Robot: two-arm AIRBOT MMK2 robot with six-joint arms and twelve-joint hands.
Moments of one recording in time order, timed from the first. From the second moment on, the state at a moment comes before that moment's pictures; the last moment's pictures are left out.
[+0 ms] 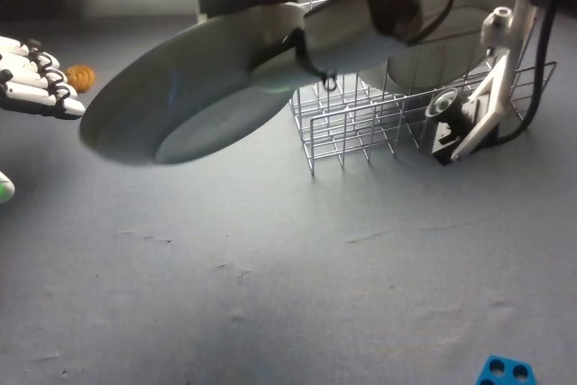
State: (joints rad) left arm 0.66 -1.05 1.90 1.62 -0.92 -0.27; right arm 0.03 -1.06 0.82 0.79 0.16 -1.25
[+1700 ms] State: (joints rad) left arm 0.62 -1.05 1.89 1.68 -0.94 -0.29; right arm 0.00 -0.98 0.98 0.95 0.07 -1.26
